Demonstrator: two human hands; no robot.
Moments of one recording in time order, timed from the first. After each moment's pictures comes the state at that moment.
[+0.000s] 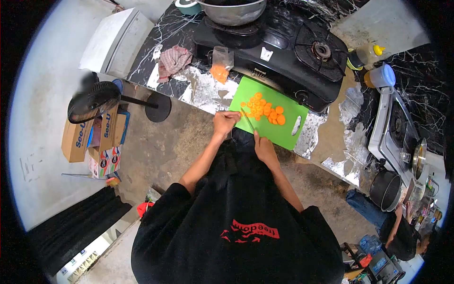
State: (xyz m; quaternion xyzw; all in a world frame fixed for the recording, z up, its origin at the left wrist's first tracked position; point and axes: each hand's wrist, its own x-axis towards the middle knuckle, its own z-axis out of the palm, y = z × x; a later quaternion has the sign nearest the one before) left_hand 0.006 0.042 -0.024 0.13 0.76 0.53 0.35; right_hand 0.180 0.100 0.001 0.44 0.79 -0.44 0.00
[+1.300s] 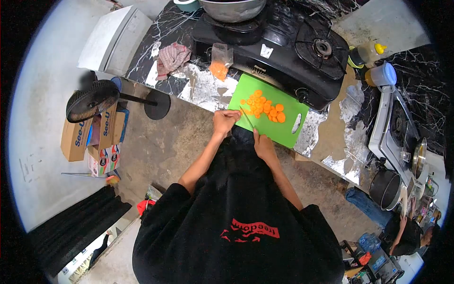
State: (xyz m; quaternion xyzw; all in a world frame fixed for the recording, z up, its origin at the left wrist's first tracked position) left_hand 0.009 0.040 -0.031 0.13 0.75 0.54 0.36; right_hand 0.179 0.103 0.002 0.44 0.79 -0.43 0.05
